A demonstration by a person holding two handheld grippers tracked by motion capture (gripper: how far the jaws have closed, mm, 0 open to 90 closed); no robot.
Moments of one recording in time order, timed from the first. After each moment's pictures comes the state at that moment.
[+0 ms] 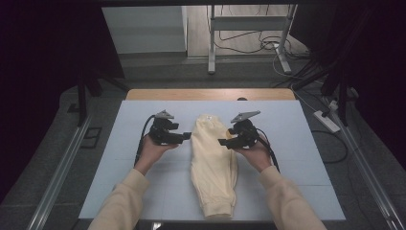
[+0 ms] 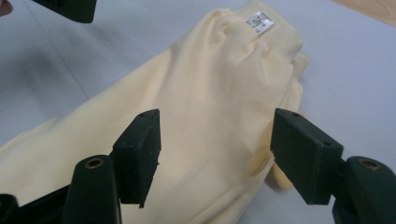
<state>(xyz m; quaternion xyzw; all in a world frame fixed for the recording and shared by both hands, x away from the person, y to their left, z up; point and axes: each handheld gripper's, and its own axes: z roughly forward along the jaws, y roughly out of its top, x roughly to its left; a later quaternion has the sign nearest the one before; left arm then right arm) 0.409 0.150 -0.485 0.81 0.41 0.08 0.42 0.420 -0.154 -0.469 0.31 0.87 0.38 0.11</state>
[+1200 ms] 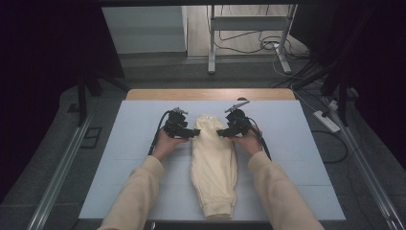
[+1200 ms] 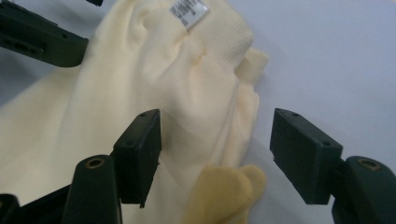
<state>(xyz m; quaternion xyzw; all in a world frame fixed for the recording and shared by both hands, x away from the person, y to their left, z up) 0.461 0.118 -0.518 0.82 0.44 0.06 0.37 0.480 -0.140 -0.497 0.36 0.87 0.32 0.10</state>
